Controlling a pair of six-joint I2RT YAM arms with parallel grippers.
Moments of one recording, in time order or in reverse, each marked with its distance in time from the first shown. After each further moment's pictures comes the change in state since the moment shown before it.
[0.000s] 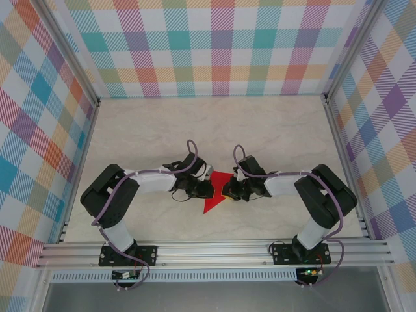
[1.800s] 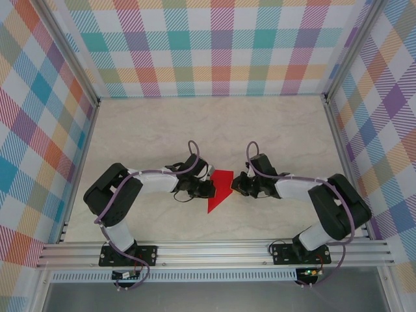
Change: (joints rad) left arm -0.018 0.020 -0.005 0.058 -0.025 -0.040; right arm -0.084 -0.174 -0.075 -0.013 0.082 0.015
